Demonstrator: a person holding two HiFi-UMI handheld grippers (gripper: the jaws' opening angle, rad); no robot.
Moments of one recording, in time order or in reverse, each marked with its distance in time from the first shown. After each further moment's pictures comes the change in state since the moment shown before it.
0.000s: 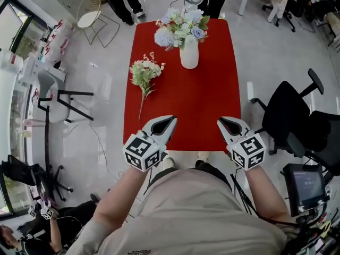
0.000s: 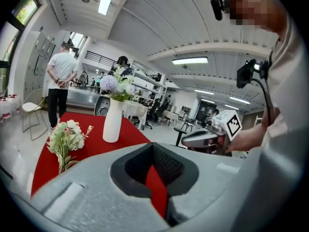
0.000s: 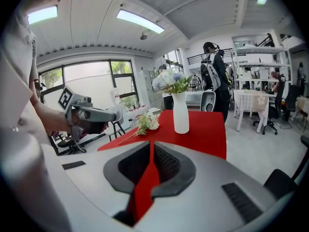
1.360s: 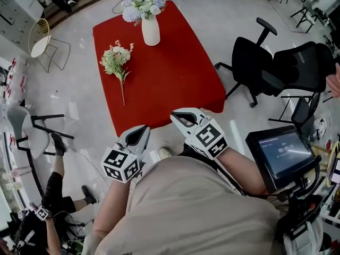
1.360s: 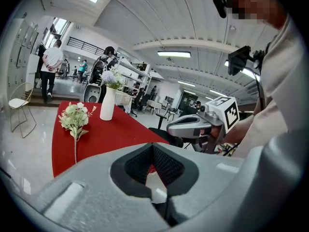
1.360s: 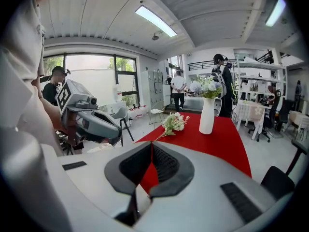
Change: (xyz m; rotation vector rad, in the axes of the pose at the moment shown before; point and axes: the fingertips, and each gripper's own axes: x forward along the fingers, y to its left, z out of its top) left arm -0.166 -0.014 -0.085 0.052 0.132 -0.207; right arm 0.021 0.222 -0.011 -0.080 -0.020 -0.096
